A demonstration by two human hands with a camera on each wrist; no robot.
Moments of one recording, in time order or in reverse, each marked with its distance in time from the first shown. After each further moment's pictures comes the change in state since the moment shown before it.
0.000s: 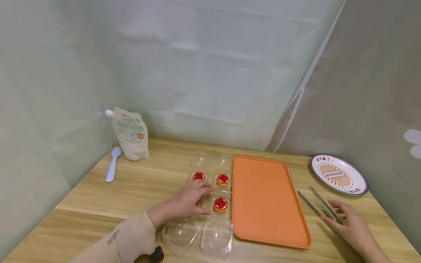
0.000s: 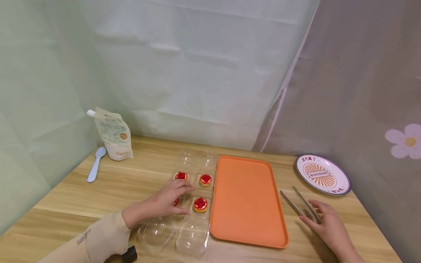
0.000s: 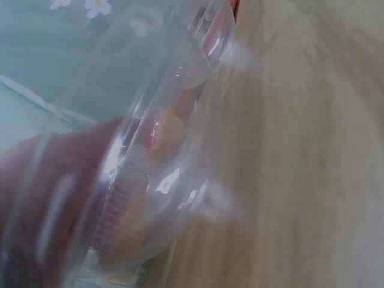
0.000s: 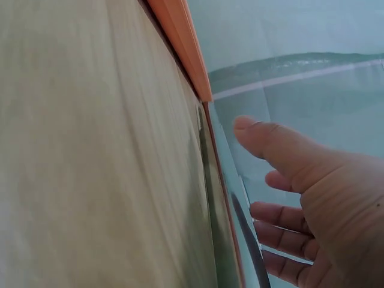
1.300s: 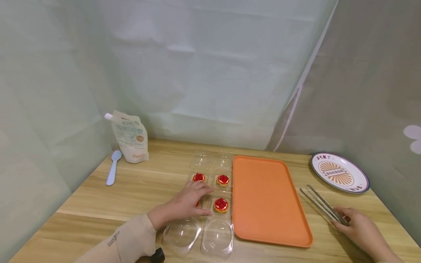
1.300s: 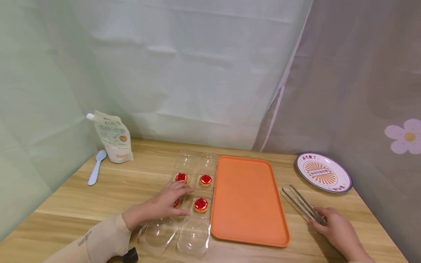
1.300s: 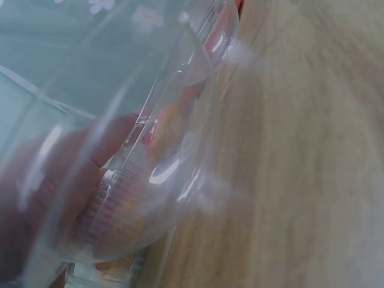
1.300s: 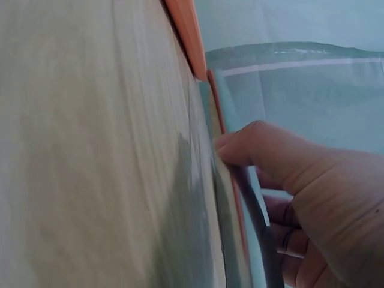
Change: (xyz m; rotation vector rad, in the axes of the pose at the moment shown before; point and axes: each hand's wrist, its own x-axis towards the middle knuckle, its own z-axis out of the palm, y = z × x) left_hand -0.001 -0.006 0.005 -0.017 -0.001 -0.002; right_hand -0.003 0.008 -0.014 -0.143 -0.157 0.006
